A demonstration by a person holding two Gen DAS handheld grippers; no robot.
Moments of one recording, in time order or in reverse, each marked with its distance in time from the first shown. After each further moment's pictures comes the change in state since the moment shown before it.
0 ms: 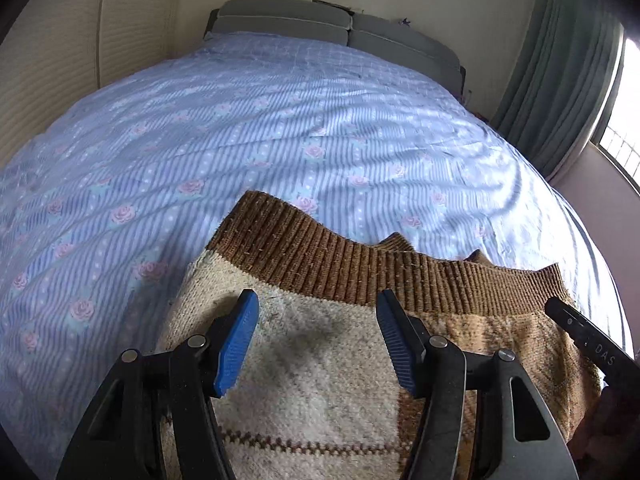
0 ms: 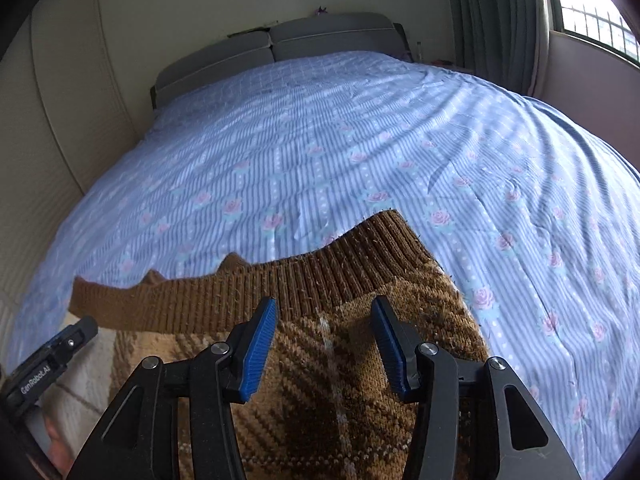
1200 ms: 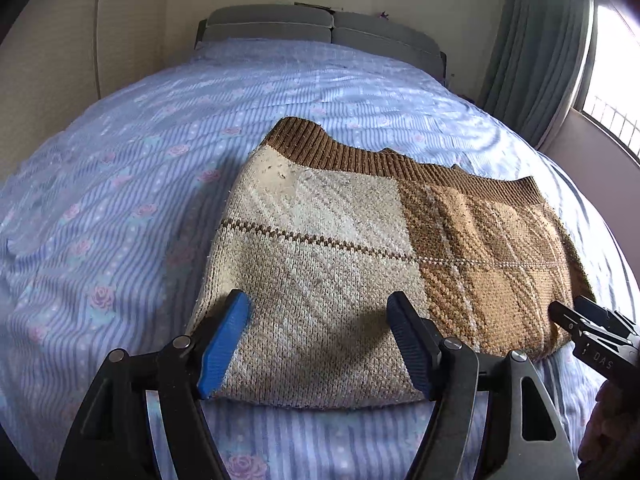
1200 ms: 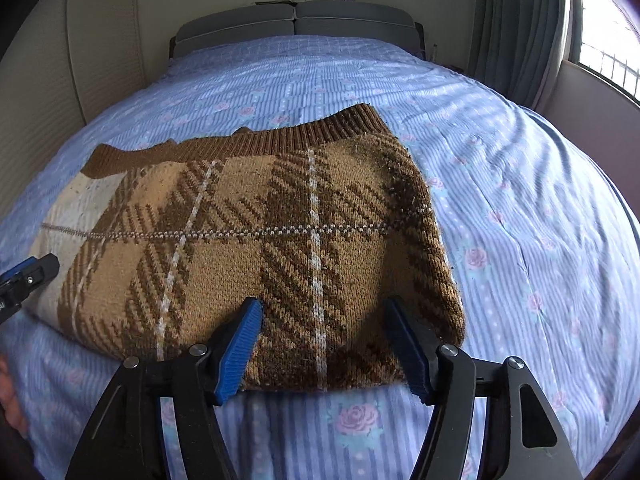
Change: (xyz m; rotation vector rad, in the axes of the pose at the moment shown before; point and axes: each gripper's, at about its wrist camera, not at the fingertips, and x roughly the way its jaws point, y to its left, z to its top) left arm -0.066 0.016 -0.090 0.102 -0.010 0.008; right arm -0.061 -0.011 -0.103 -0.159 0.056 -0.060
